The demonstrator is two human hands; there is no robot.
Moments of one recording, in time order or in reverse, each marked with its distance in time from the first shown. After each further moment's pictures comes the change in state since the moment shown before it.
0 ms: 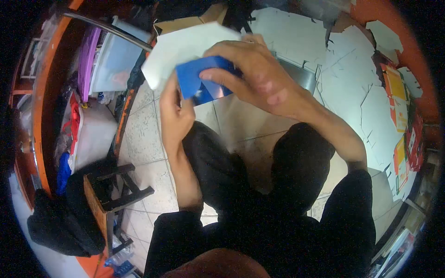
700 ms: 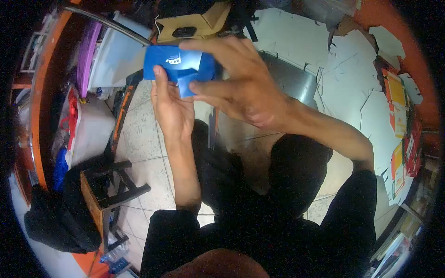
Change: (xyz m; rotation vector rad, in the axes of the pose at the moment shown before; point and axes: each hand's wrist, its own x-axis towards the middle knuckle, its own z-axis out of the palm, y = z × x) left_hand 0.014 0.021 0.017 -1.036 0.453 -0.396; right_hand 0.001 -0.002 0.022 0.092 0.242 -0.266
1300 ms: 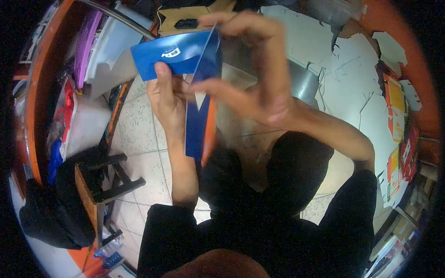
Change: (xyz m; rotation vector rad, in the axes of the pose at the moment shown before) left_hand -0.003 -0.001 -0.012 0.018 -0.047 0.076; right_hand 0.005 0.007 0.017 0.491 0.236 -0.002
